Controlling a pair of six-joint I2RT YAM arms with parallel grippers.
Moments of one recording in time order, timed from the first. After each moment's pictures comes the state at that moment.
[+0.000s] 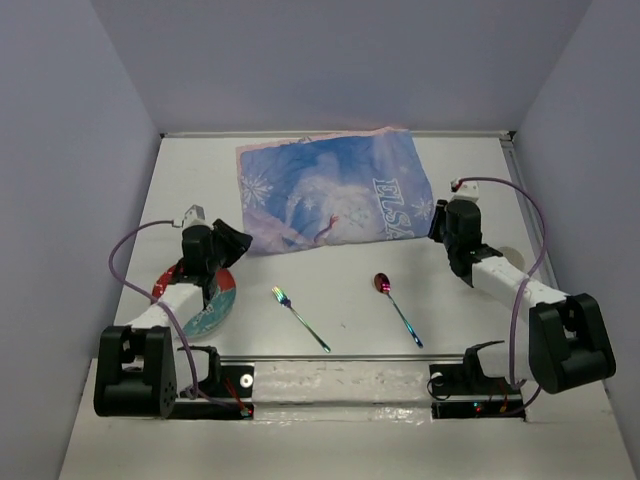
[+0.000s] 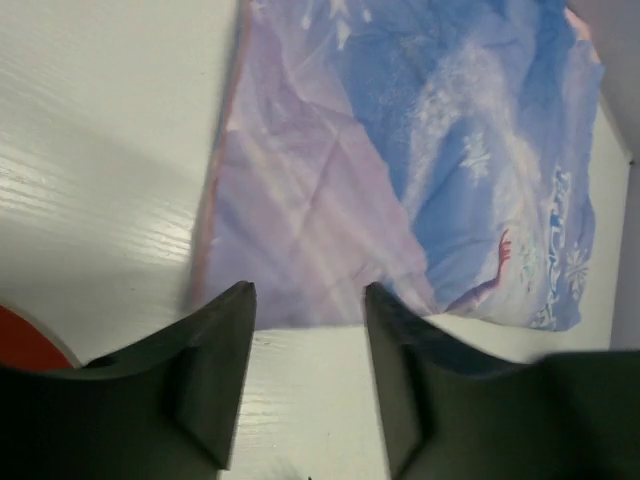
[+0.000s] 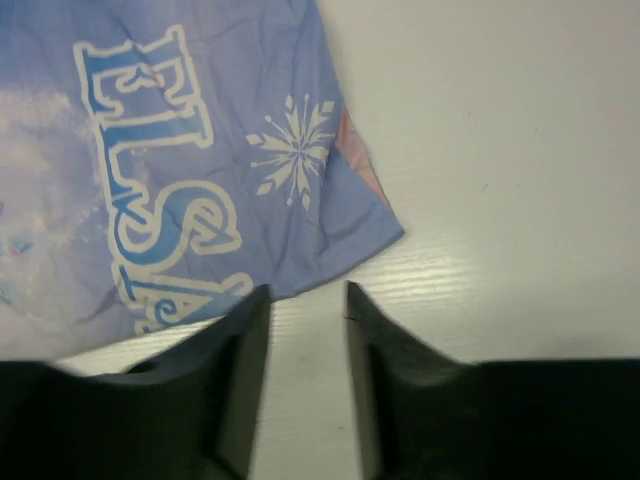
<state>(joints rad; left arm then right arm) -0.04 1.17 0.41 0.28 0.13 -0.79 0.24 1.29 0.63 0.22 0.29 0.22</state>
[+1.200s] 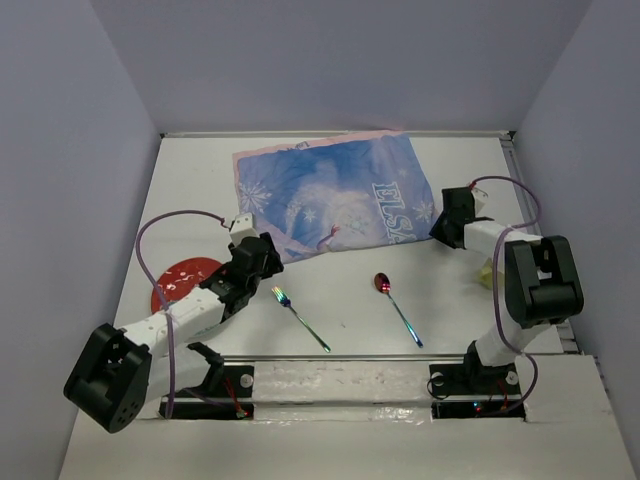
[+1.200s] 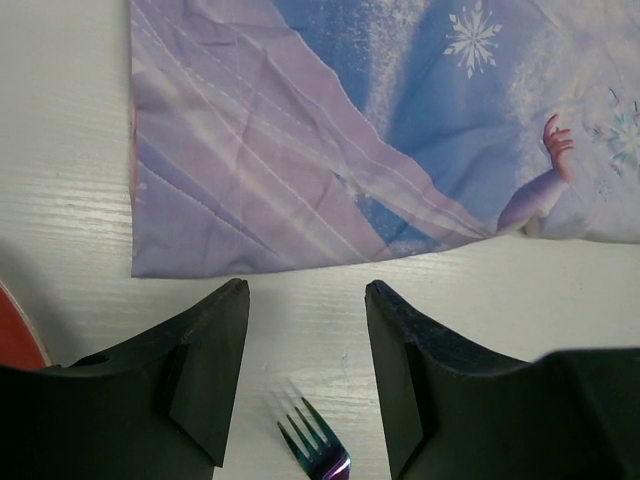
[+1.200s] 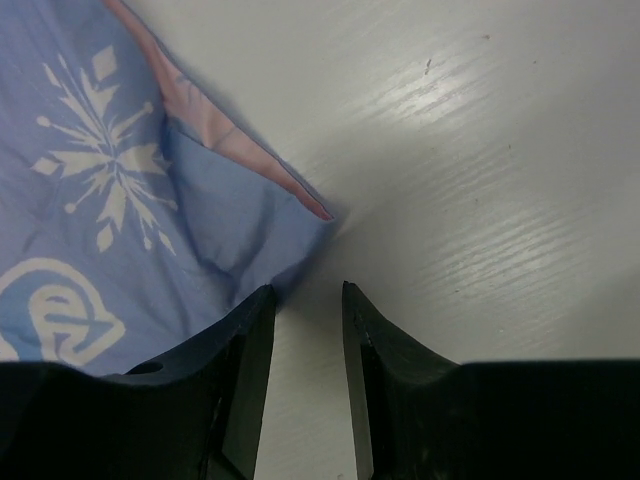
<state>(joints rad) -0.57 1.09 0.44 0.03 -0.40 -0.65 0.11 1.65 0.87 -0.11 0.31 0.61</state>
